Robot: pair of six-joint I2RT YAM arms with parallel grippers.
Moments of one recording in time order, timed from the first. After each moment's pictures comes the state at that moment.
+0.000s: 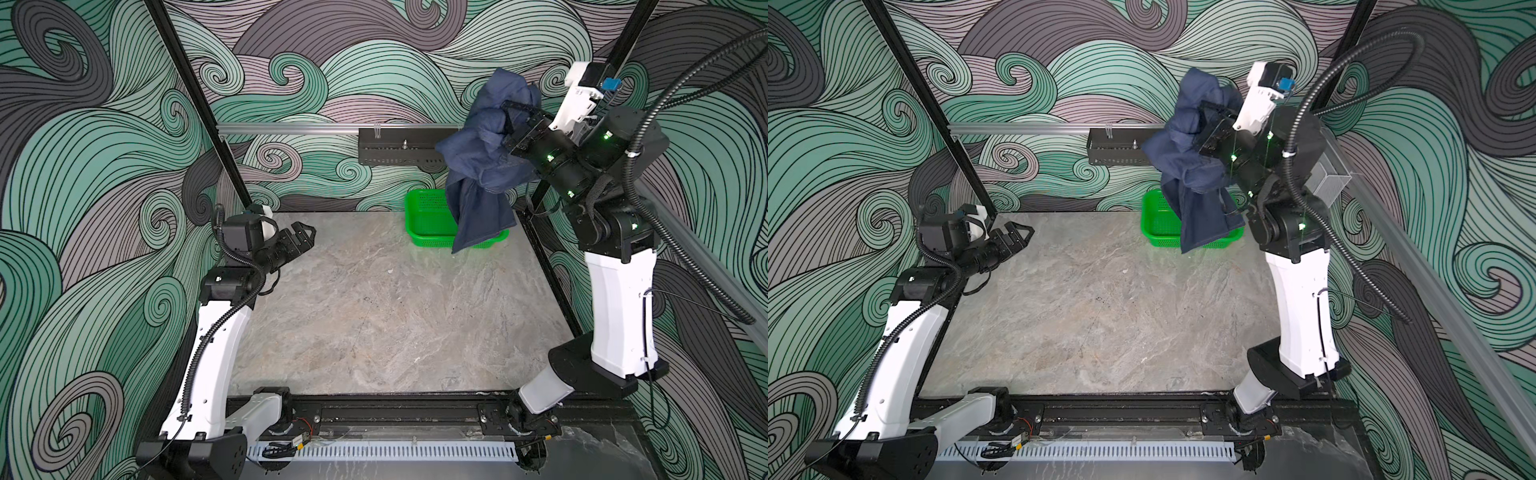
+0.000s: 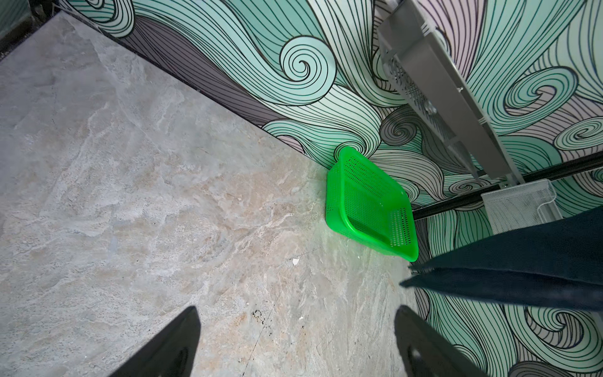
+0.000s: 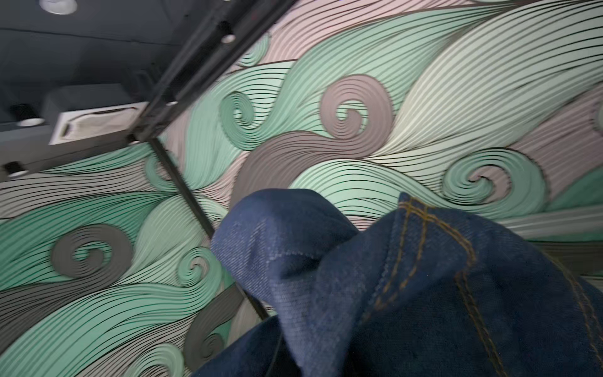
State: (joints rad) left arm -0.01 1.07 1.29 -0.72 0.27 -0.60; right arm 0.42 1.65 2.58 -0.70 -0.05 0.46
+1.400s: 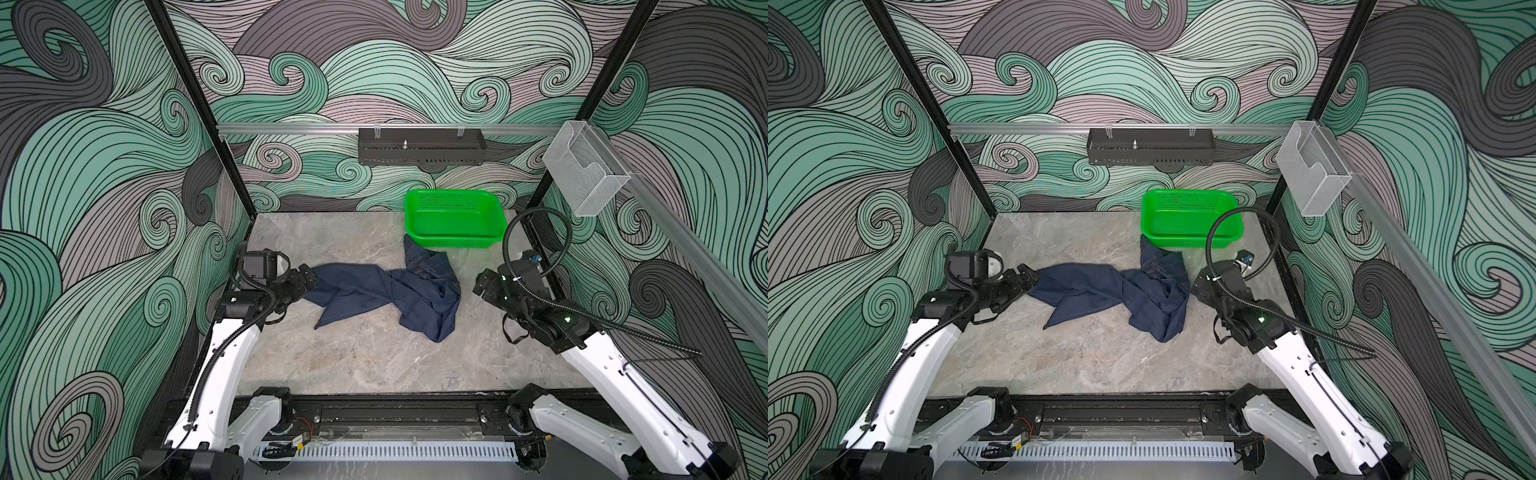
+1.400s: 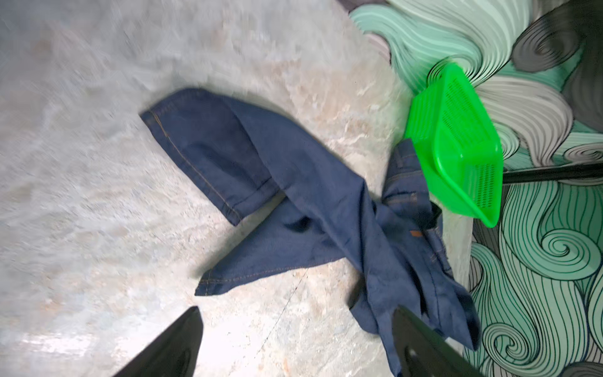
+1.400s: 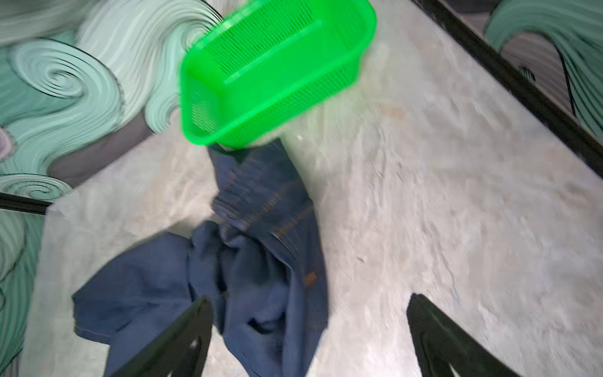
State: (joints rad) left arm -0.06 1.01 0.96 -0.83 0.25 -0.67; right arm 0.50 0.90 0.97 -0.91 0.37 0.84
